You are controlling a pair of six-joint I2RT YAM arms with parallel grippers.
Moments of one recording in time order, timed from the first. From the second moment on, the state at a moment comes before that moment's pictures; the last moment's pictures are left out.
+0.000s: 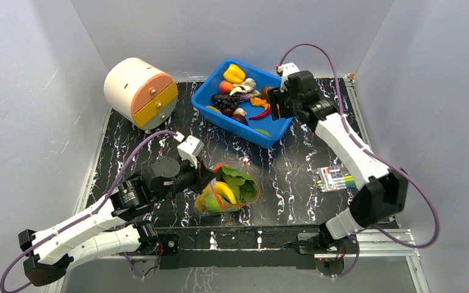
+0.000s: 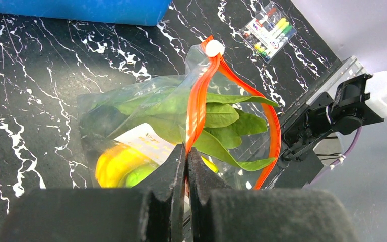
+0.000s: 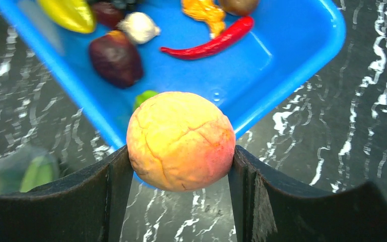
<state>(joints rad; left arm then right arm) -1.05 0.74 0.81 -0.48 -0.20 -0.42 0.38 1.55 1.49 -0.60 0.09 0.00</state>
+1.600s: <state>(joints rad) -1.05 0.81 0.85 -0.44 -0.24 -0.53 0.87 1.11 1.03 -0.54 -0.25 0.33</state>
